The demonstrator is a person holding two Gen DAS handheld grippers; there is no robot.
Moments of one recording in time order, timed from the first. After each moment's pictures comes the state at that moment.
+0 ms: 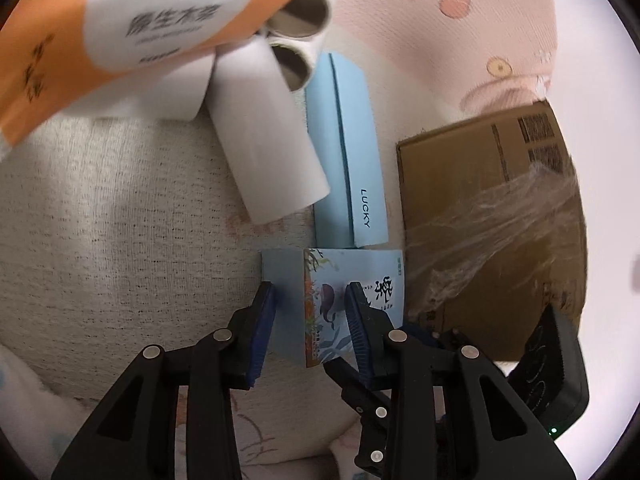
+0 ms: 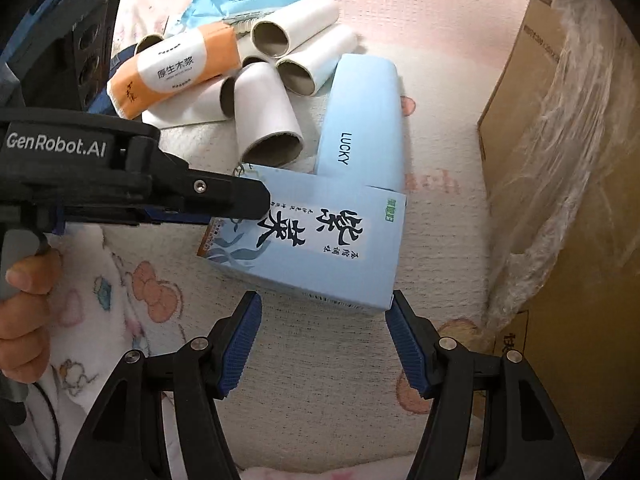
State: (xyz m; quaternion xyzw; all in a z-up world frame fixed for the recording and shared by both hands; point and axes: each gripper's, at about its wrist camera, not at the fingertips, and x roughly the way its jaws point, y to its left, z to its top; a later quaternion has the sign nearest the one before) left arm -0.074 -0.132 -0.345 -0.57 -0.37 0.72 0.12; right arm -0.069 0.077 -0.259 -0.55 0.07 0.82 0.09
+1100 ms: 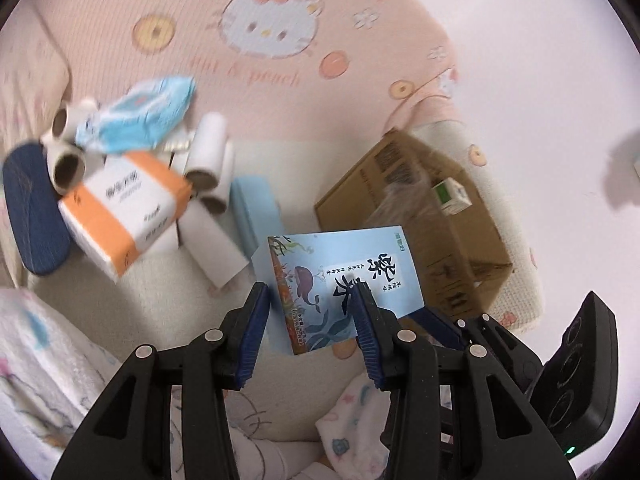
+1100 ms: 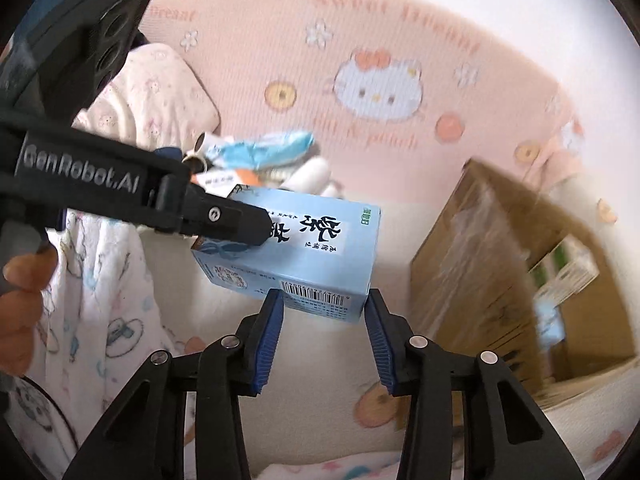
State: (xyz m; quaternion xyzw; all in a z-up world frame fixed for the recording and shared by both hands) left arm -0.027 -0.124 -0.176 -0.46 -0.23 0.84 0.15; right arm -0.018 -0.001 -0.128 -0.39 -0.06 0.90 0.16
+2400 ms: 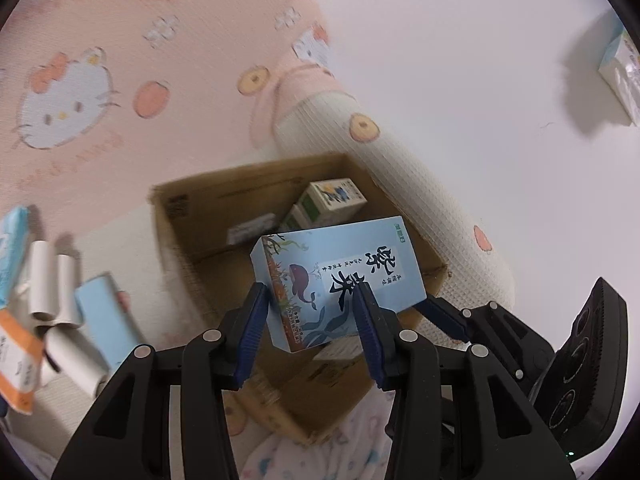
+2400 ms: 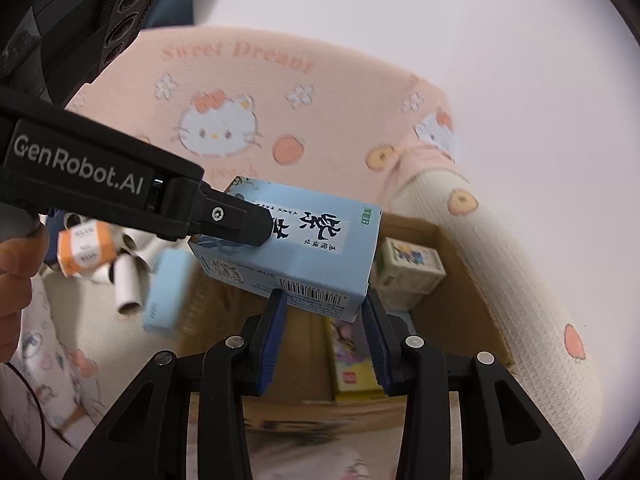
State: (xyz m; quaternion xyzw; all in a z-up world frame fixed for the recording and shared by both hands) left arm -0.115 0.093 -0.105 -0.45 -0.11 0.84 0.29; right arm 0.067 0.174 -0.062 -0.36 -0.05 0.88 0.30
